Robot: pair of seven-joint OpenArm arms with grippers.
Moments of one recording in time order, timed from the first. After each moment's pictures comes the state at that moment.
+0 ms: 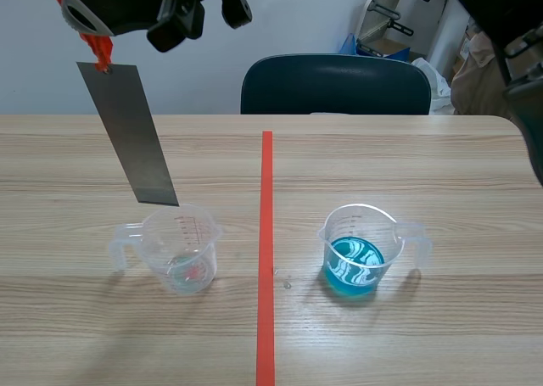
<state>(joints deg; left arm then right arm) 76.4 -32.6 -6.0 111.9 -10.2 -5.4 -40.6 40.1 12.4 -35.8 101.3 54.8 45.3 -55.9</state>
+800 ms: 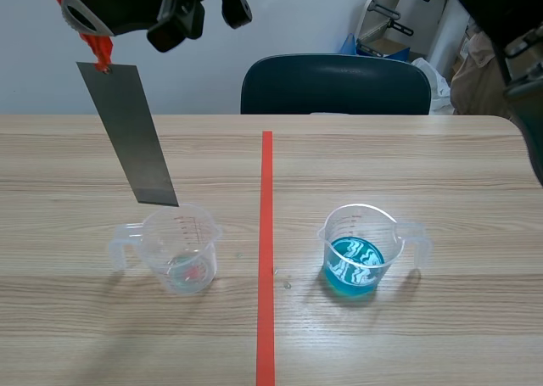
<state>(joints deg) 76.4 -32.6 -6.0 111.9 -10.2 -5.4 -38.2 40.1 12.4 -35.8 101.3 54.8 45.3 -55.9</state>
